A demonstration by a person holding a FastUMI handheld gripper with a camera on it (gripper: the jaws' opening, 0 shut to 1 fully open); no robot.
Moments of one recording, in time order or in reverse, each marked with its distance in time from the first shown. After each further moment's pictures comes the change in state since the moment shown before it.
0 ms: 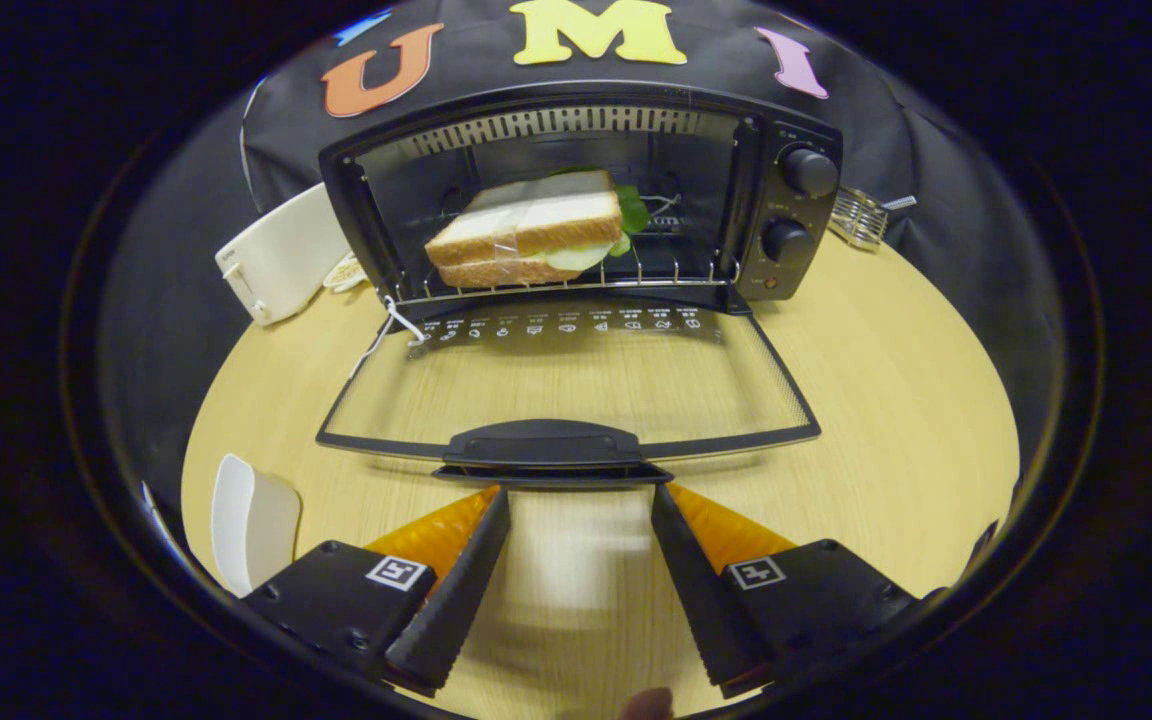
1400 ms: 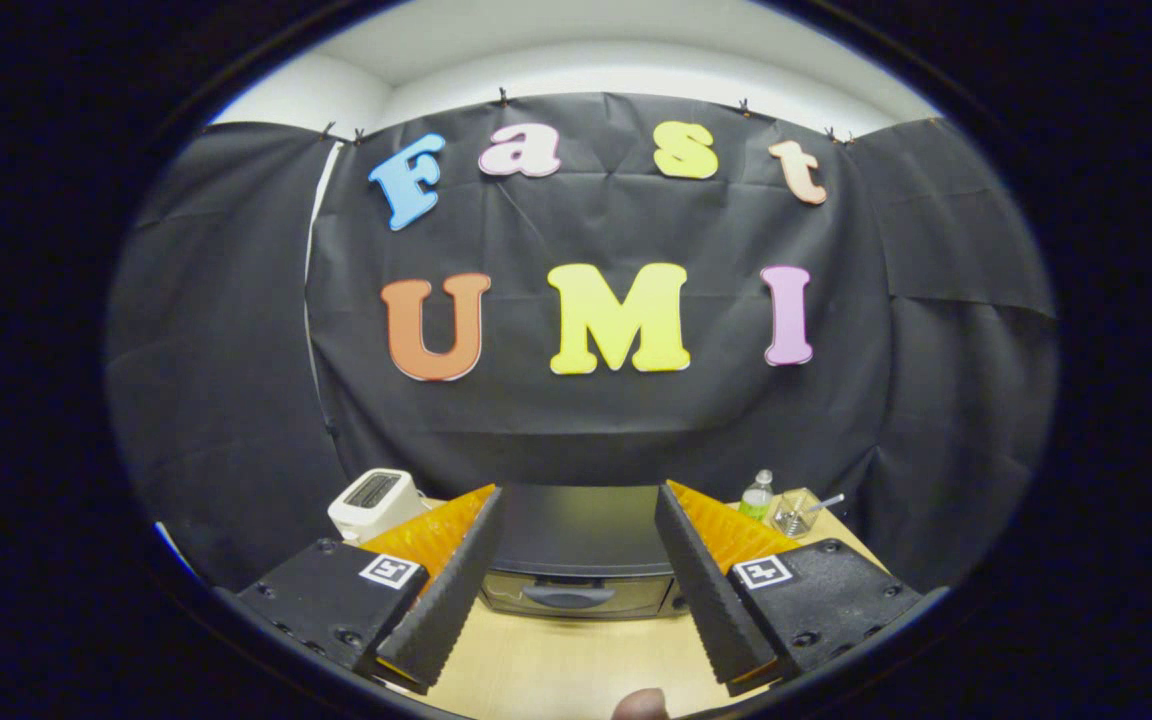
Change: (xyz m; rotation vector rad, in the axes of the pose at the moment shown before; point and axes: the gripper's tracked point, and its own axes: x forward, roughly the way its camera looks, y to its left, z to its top) arm -0.326 0.013 0.288 -0.048 -0.716 0.051
